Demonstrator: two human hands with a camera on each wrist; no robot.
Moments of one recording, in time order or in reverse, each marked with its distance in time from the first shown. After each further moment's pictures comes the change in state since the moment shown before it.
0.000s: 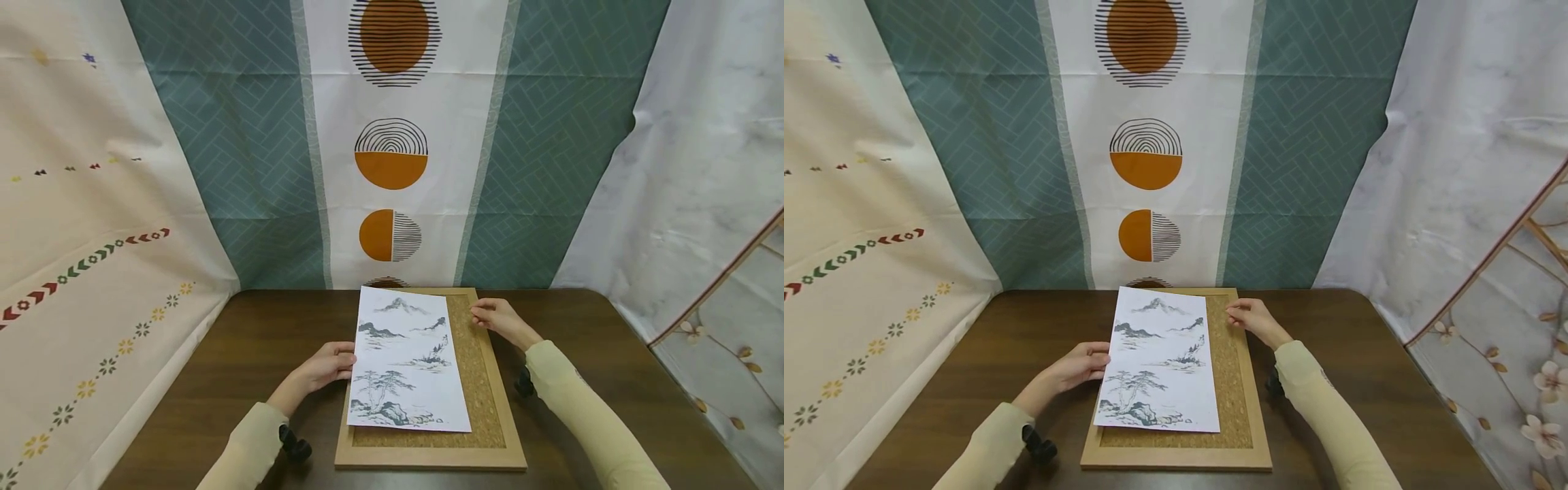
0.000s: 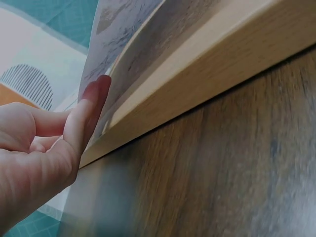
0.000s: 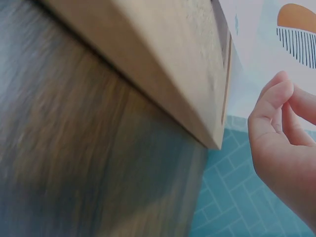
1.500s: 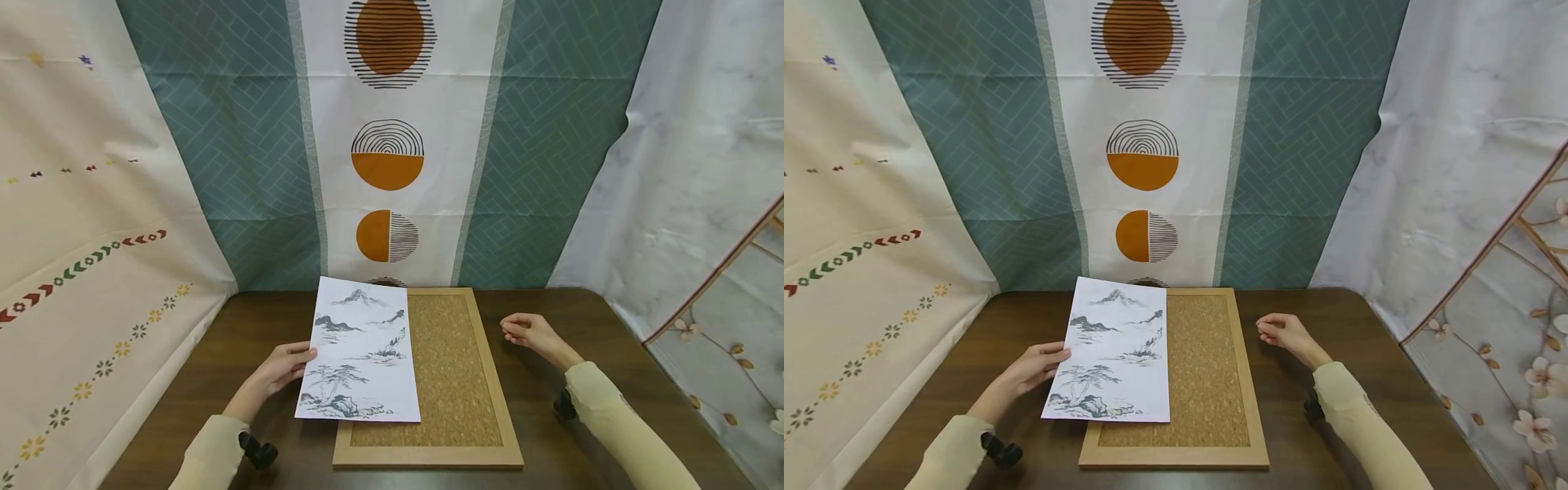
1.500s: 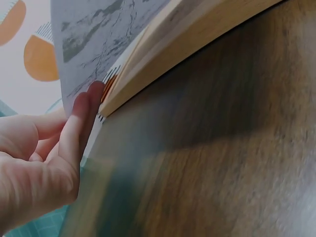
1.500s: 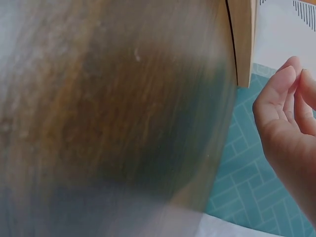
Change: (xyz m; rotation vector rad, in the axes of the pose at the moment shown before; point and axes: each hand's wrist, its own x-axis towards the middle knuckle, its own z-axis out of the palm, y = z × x) left_hand -0.042 0.000 -0.055 -0.009 0.328 -0.063; right_hand -0.051 0.026 -0.053 -0.022 0.010 -0.001
